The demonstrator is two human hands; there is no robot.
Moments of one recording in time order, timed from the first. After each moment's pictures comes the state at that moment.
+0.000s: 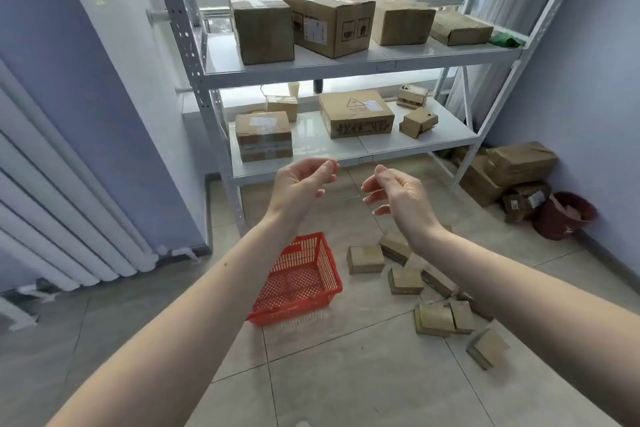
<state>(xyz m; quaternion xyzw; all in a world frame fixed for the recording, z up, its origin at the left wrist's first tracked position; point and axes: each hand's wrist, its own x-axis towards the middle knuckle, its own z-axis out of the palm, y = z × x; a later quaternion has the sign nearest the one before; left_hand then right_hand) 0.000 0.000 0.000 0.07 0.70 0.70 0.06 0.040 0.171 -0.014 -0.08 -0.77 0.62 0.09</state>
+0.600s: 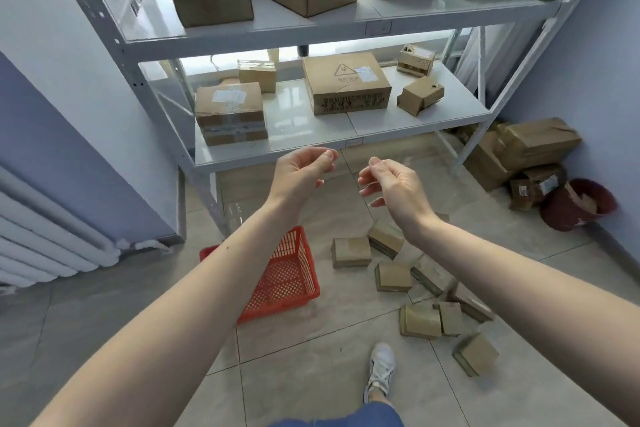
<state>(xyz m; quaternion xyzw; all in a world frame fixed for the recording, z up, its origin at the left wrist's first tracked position) -0.172 0.143 -0.071 0.02 0.70 0.70 0.10 -0.125 0.305 -0.075 -0.14 -0.77 0.62 0.04</state>
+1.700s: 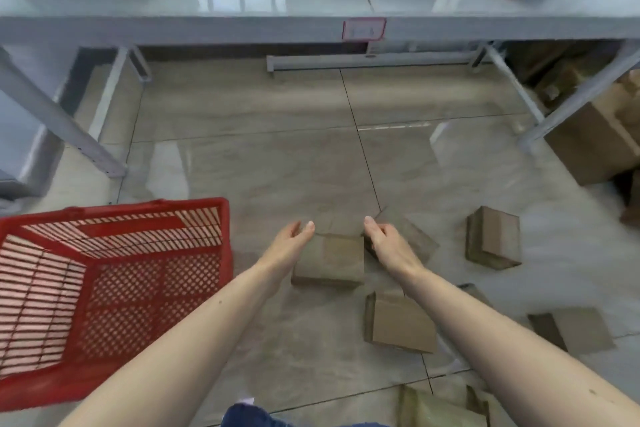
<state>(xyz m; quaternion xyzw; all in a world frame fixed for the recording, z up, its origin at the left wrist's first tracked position) -0.357 0.318 -0.718 -0.17 0.73 0.61 0.27 -0.346 0.508 -0.702 -0.25 -0.84 0.44 -0.22</state>
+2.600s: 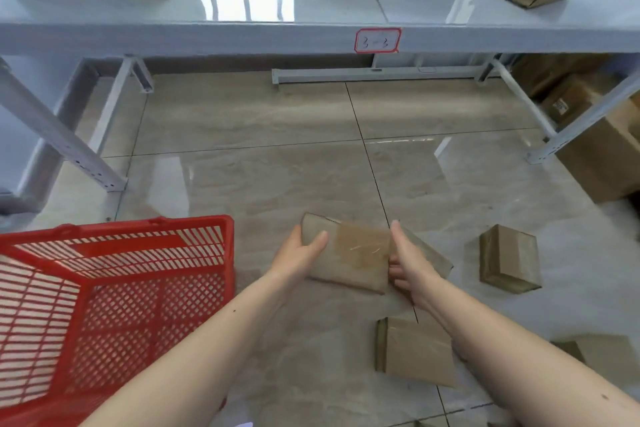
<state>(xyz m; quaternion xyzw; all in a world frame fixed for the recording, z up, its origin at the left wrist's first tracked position) -0.383 0.315 -0.725 -0.17 0.75 0.59 0.25 -0.374 0.511 -0.728 -0.38 -0.70 0.56 -0.22</state>
